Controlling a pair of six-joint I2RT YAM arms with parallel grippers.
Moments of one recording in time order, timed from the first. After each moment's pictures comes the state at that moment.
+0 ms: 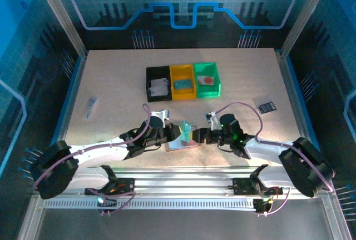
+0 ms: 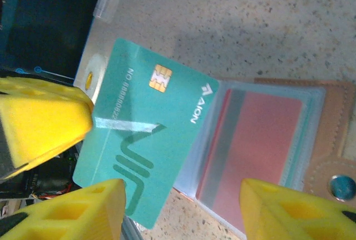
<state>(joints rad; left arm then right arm) -0.83 1.23 0.47 0.22 0.06 -1.04 0.61 1.28 0.31 0.43 -0.51 0.72</state>
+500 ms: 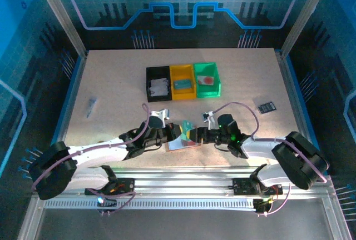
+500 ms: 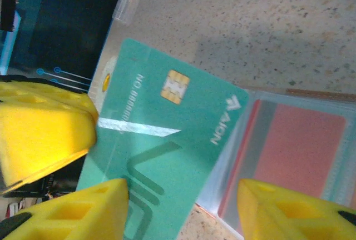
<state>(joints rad) -0.85 1.22 0.47 0.24 0.06 -1.06 0.64 1.36 0.31 0.59 -0.53 0.76</state>
